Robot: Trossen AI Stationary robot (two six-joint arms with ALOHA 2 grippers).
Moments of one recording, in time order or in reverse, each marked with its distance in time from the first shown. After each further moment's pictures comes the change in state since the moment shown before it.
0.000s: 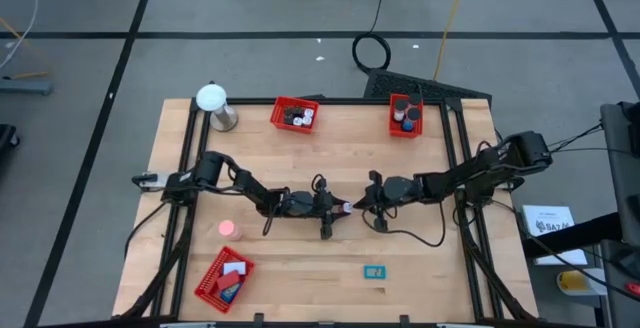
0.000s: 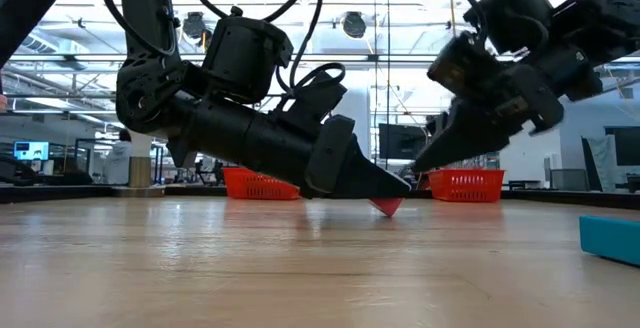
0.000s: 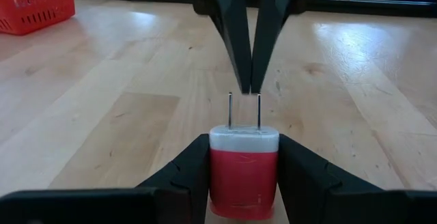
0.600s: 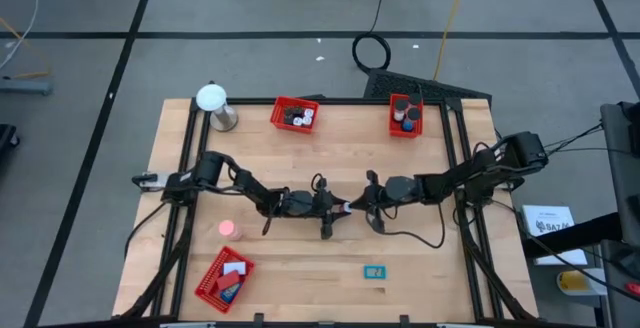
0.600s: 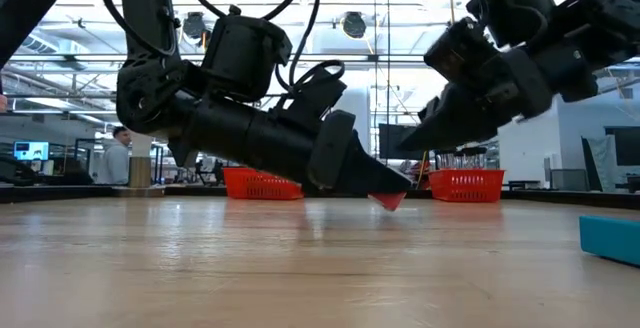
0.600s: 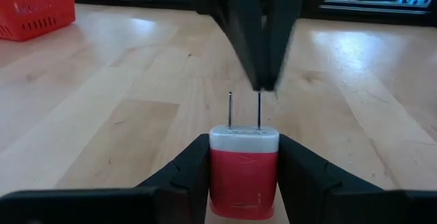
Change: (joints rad) left arm 0.002 0.000 0.000 0.026 0.001 0.000; right arm 0.012 0.033 -0.003 0.144 0.000 -0.023
